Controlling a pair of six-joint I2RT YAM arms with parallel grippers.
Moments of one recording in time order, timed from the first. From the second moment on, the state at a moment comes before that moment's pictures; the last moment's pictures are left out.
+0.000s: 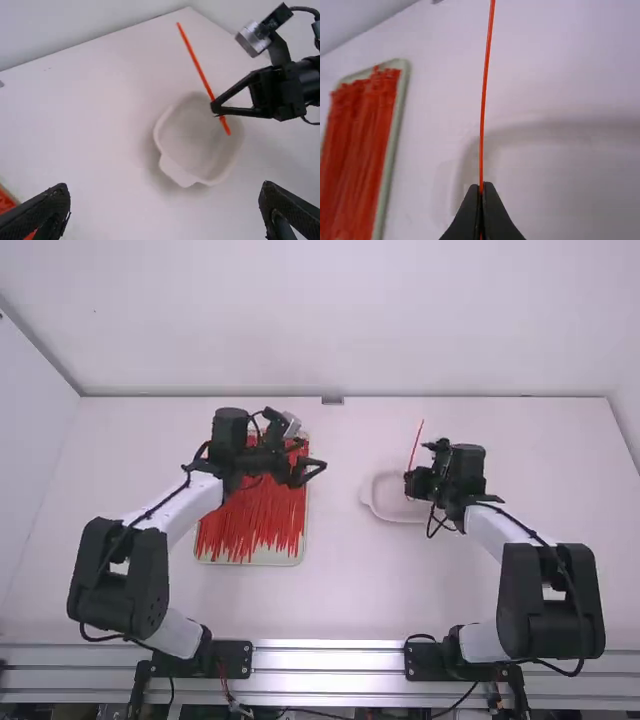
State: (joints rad) left arm -0.15 1.61 0.98 0.04 0.84 0.13; right arm 0.03 1.56 0.71 0.04 -0.43 0.30
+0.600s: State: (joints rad) left arm -0.14 1.61 0.96 -0.02 0.84 0.14; right arm 0.07 1.62 0.67 0.19 -0.28 0.29
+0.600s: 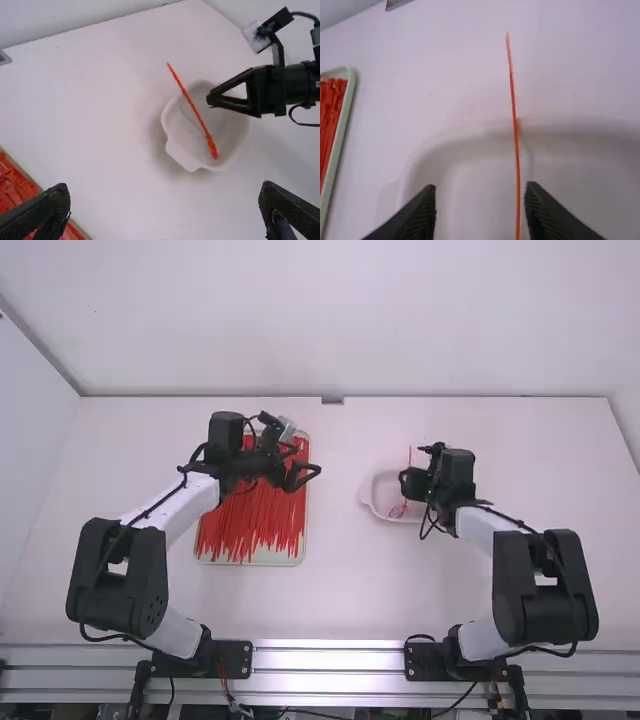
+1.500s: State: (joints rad) left arm -0.14 1.34 0.96 -0.29 0.72 0.14; right arm 0.17 1.09 0.67 -0.25 -0.17 0.33
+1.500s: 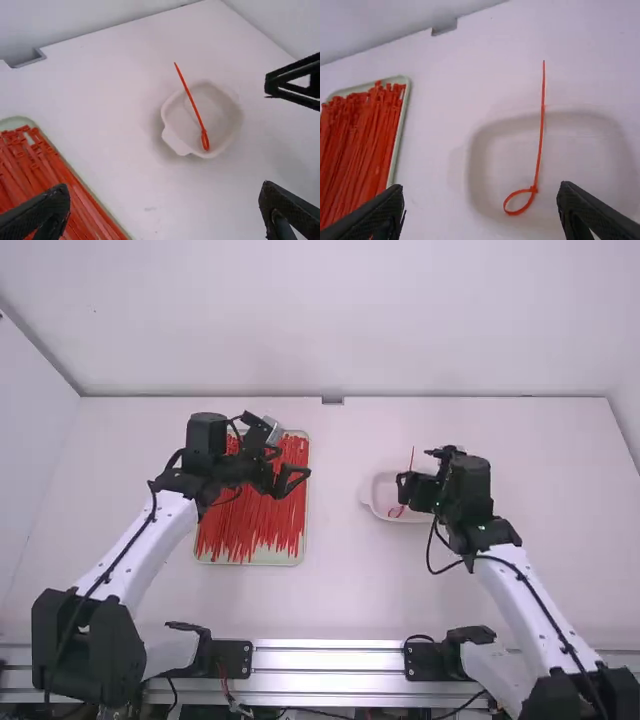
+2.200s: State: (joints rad) left arm 0.00 1.07 0.69 -0.11 0.49 0.01; right arm 0.00 0.77 0.38 -0.11 -0.02 0.09
